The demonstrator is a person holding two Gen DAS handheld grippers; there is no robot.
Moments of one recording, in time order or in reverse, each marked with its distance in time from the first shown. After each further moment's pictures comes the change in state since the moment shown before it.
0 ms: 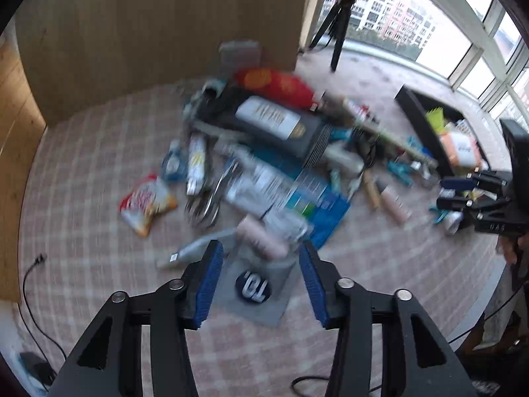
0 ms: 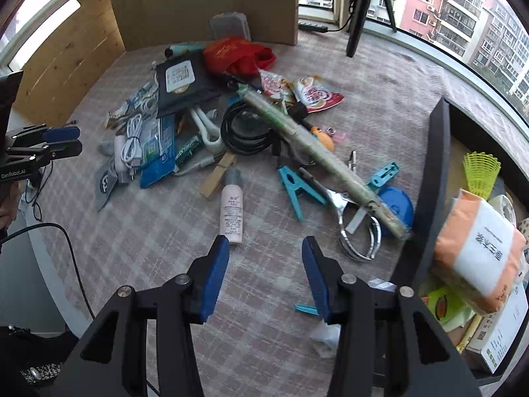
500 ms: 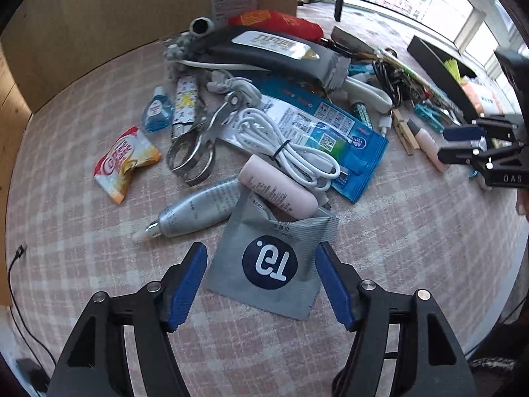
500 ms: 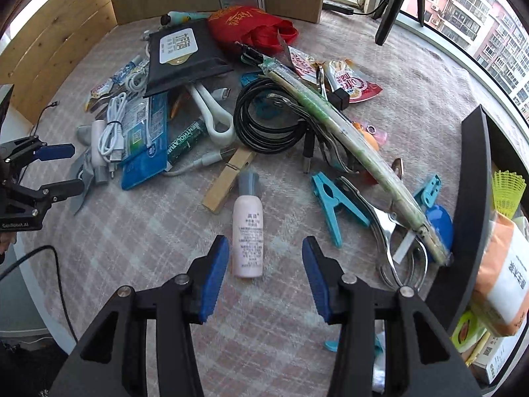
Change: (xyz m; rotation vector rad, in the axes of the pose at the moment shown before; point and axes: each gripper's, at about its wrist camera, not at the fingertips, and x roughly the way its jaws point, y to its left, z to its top) left arm 0.060 -0.009 -0.026 0.099 0.074 0.038; right arm 0.045 0.018 0.016 -0.029 0.067 -0.054
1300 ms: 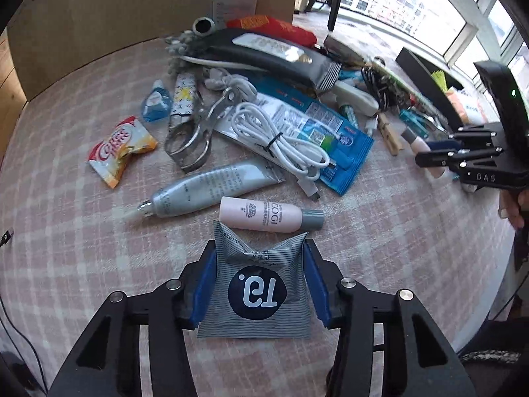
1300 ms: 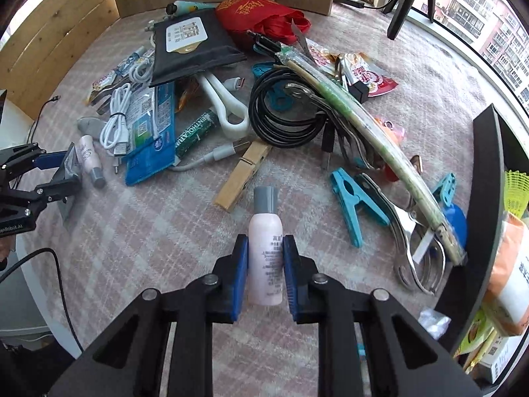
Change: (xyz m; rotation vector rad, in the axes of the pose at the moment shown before) left arm -0.036 0.002 -0.027 -0.062 -0.058 -0.091; right arm -0.012 -0.017 -0.008 0.003 0.015 0.026
